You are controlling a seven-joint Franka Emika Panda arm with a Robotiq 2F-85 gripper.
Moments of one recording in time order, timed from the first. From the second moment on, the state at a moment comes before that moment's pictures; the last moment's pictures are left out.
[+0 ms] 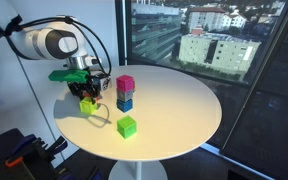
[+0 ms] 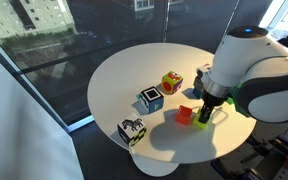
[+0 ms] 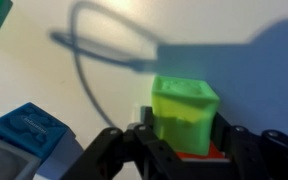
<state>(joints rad) 0.10 0.13 0.08 -2.58 -0.17 2.69 -0.10</state>
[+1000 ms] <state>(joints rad) 0.11 0.01 0.09 -2.52 -0.17 2.46 -0.09</state>
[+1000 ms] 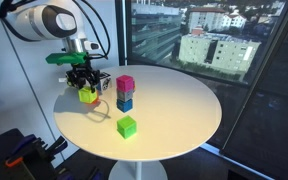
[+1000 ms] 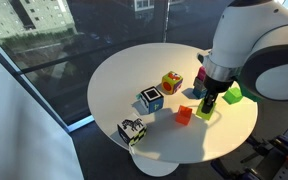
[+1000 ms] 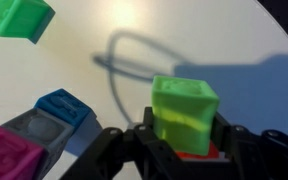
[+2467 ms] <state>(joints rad) 0.15 0.17 0.13 -2.32 -0.20 2.44 -0.13</state>
